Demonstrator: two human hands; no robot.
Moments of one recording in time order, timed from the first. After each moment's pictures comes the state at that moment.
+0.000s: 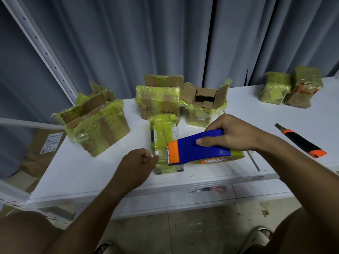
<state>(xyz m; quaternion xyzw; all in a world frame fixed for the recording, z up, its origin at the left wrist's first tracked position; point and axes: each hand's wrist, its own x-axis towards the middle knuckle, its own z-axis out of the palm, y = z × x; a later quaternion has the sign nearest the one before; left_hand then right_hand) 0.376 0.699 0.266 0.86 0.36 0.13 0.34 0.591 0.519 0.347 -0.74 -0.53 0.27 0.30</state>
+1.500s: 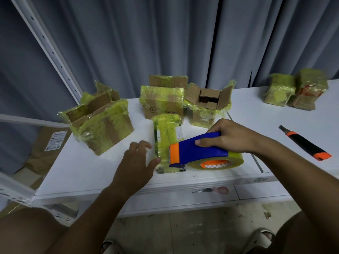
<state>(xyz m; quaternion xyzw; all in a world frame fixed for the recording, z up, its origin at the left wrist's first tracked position) 0.366 0.711 0.248 0.92 0.29 0.17 0.21 0.592 0.533 0.335 -0.77 -0.51 0.27 0.27</state>
